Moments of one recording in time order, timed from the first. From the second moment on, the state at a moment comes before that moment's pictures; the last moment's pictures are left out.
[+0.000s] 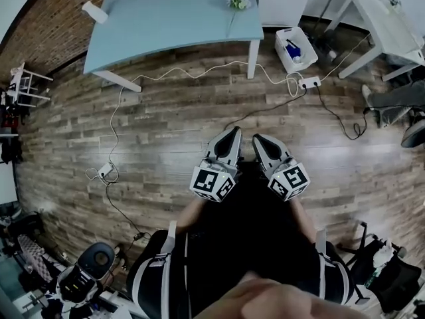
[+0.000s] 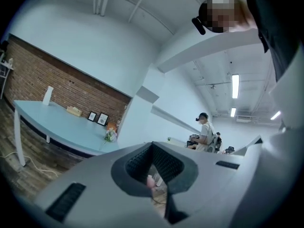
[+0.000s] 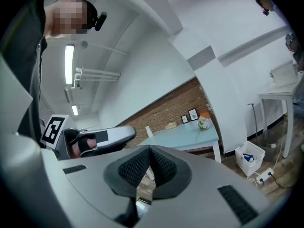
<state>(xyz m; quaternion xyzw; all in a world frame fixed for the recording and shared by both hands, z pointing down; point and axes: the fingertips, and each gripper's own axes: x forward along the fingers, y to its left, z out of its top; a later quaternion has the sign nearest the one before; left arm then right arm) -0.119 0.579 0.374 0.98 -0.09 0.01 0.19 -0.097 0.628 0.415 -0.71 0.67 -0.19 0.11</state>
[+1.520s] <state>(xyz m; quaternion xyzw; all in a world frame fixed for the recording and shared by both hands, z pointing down) -0.152 0.446 0.413 0.95 -0.17 0.03 0.27 -0.078 0.562 0.451 -0.75 0.60 -0.25 0.10</state>
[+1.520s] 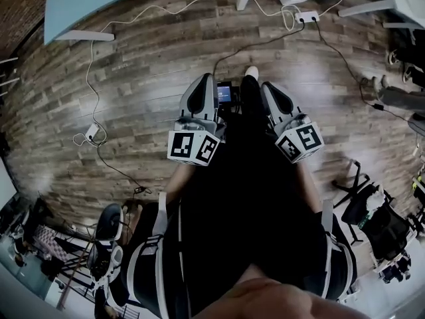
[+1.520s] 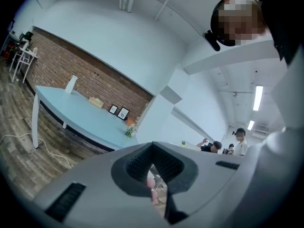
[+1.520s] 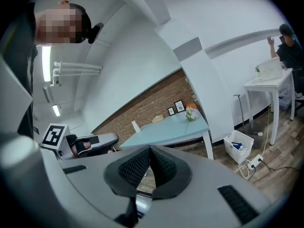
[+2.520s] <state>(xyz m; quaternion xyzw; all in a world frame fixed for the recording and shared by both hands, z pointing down) 0.027 0.442 0.382 0.96 -0.25 0.05 0.14 0.103 0.527 0.443 -0.68 0.67 -0.26 0.16</state>
